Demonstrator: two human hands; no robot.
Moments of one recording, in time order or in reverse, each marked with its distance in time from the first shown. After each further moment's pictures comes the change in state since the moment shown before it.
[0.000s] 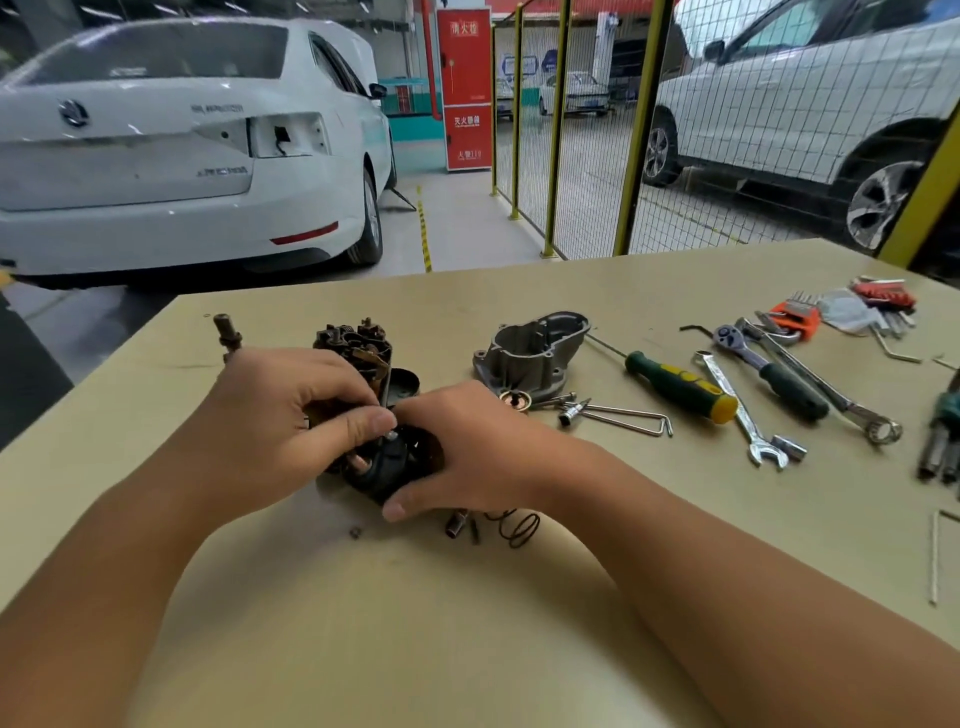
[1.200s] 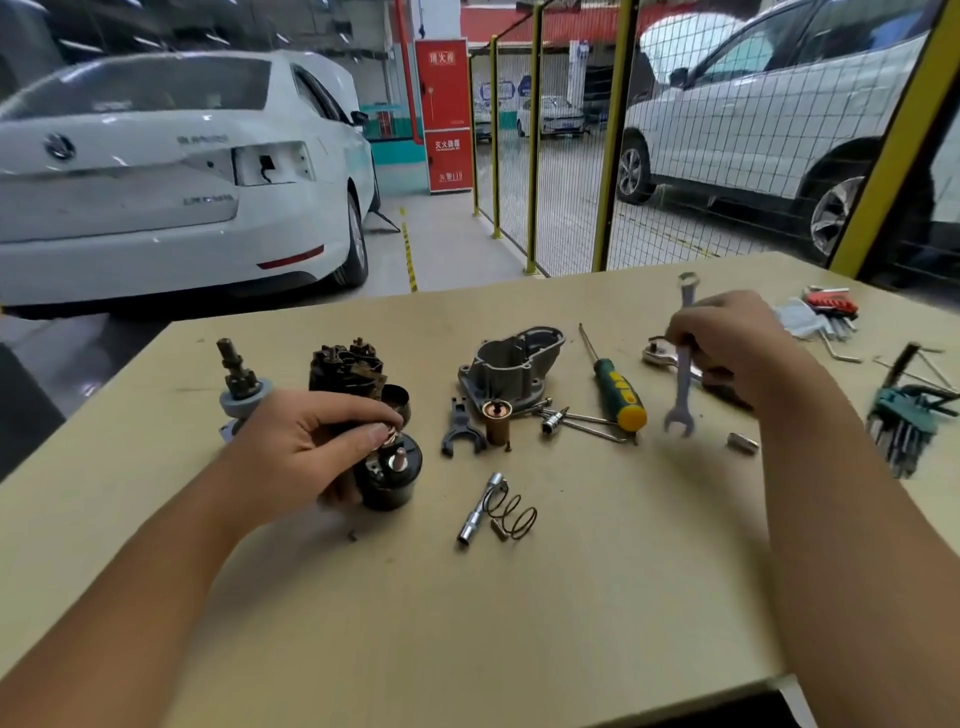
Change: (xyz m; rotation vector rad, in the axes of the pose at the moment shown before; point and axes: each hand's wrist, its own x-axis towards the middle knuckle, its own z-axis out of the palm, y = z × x) left_hand -0.012 -0.006 0.021 -0.435 -0.054 -0.326; right_hand -0.115 0.134 -0.132 0.455 0.728 0.944
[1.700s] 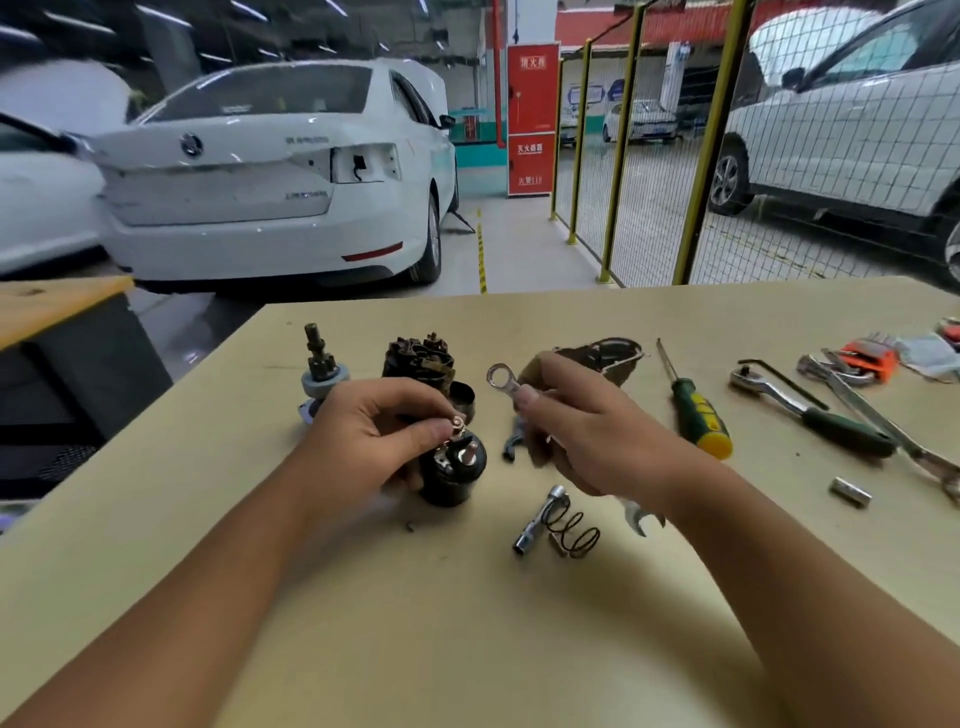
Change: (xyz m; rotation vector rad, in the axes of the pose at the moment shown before) left_hand -0.008 -0.001 0.012 -0.200 0.154 -0.060; right_hand -0.119 -0.051 0.127 0.144 -0.775 -0.438
